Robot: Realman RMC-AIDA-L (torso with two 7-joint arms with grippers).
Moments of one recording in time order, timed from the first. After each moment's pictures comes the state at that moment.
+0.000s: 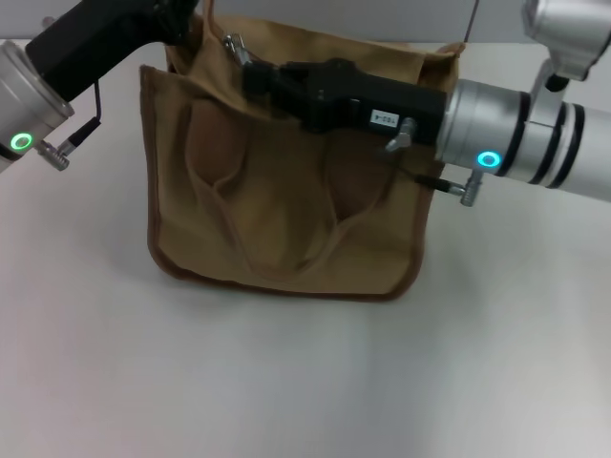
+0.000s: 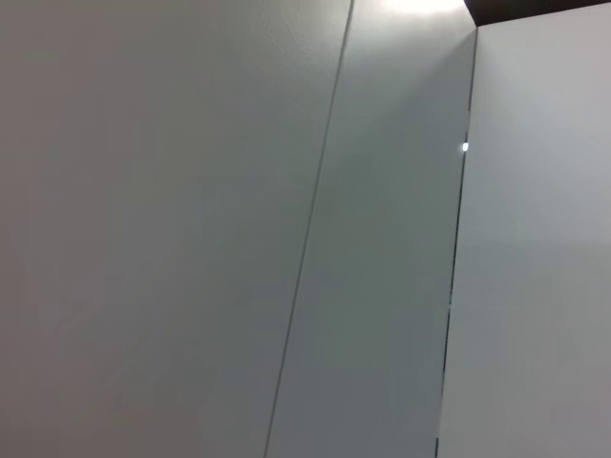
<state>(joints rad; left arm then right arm) -0.54 -2.08 0.88 0.49 1.15 1.54 -1.14 0.94 2.09 -0.48 -0.06 -1.83 -1.41 1.22</state>
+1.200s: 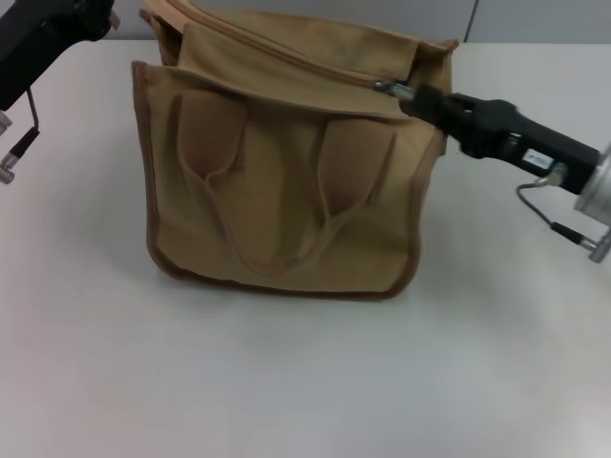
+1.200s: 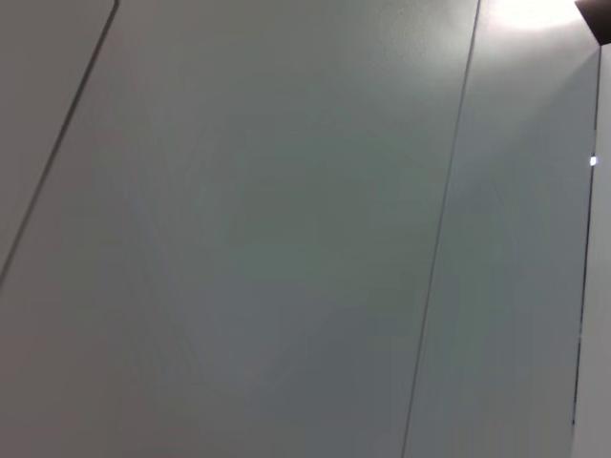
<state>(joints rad) -0.47 -2.07 0.80 0.49 1.13 1.50 -1.13 0.62 2.08 -0.39 -0.24 -1.82 -1.47 1.28</state>
